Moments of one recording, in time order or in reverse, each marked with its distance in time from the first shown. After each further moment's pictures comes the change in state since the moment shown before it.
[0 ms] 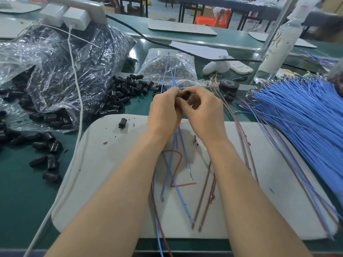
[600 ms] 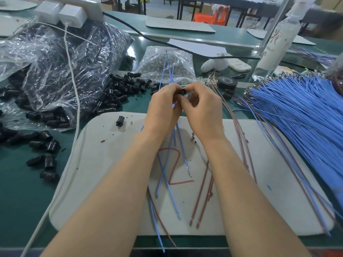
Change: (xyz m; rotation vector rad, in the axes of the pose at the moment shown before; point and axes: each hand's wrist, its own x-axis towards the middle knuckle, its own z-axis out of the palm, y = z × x) left_hand 0.001 -0.001 0.003 -0.114 -0.044 0.044; right_hand 0.000 0.003 0.001 -0.062 0.061 -0.088
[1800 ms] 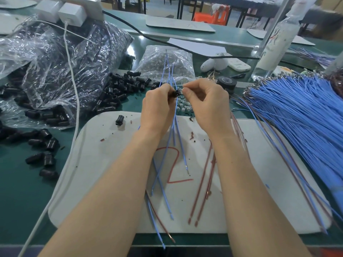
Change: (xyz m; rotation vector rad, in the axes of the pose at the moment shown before) left_hand 0.000 0.001 -0.009 0.184 0.071 -0.088; right_hand 0.008 -0.006 -0.016 0.123 -0.061 0.060
